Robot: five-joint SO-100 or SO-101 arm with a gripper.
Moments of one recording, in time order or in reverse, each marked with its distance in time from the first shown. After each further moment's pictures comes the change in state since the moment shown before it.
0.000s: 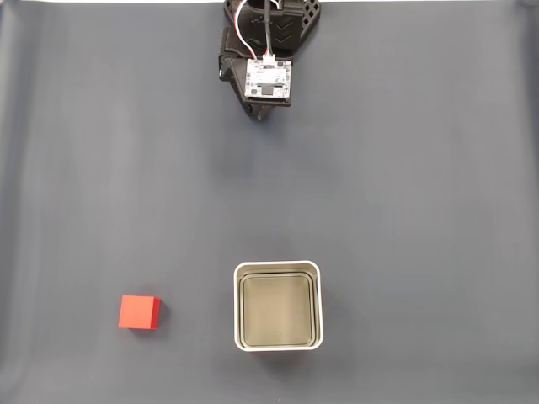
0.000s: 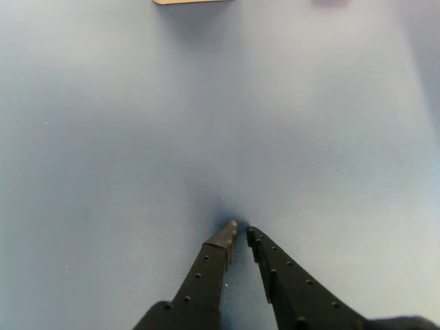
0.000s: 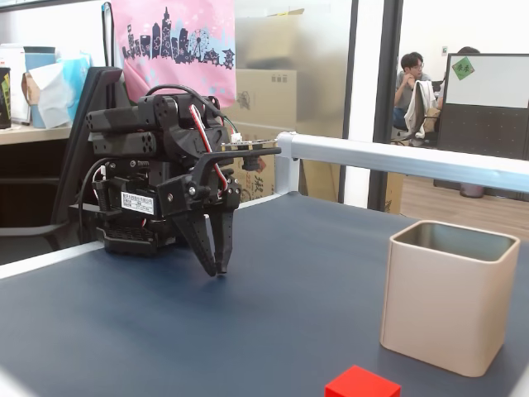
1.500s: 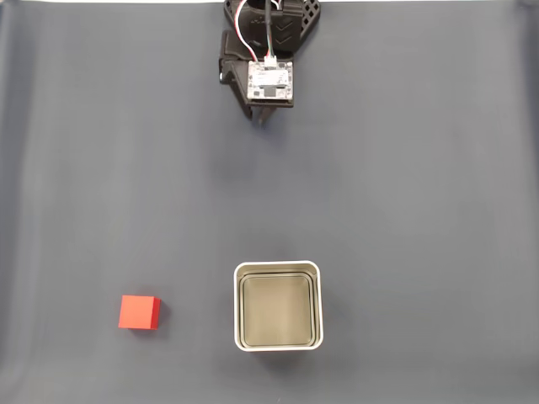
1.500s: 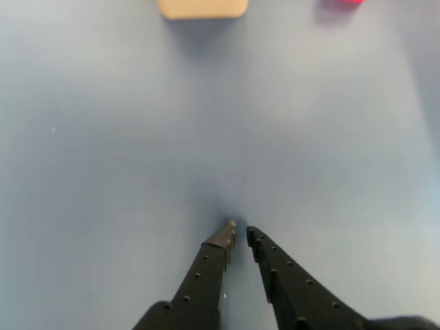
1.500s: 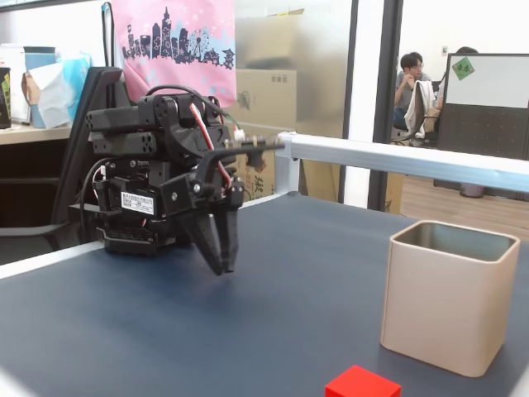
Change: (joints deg) arm 0.1 -1.3 0.0 -9.8 -0.8
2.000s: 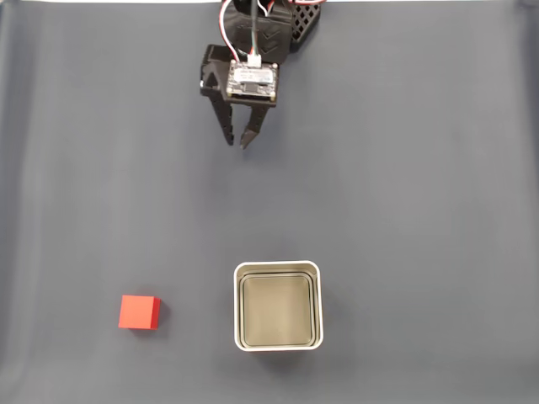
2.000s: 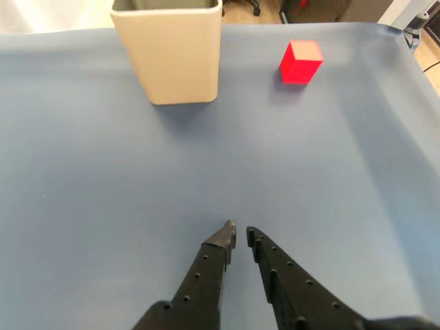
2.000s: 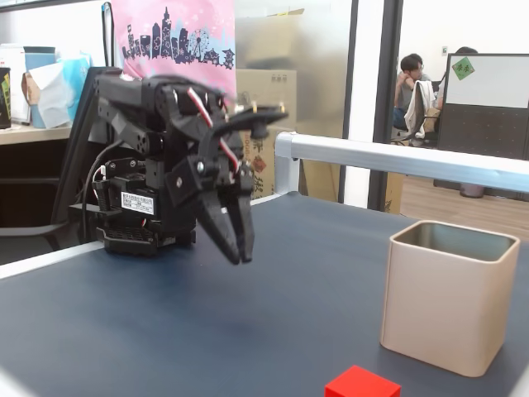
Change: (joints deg) arm 7.5 -26.7 -14.2 -20.7 -3.3
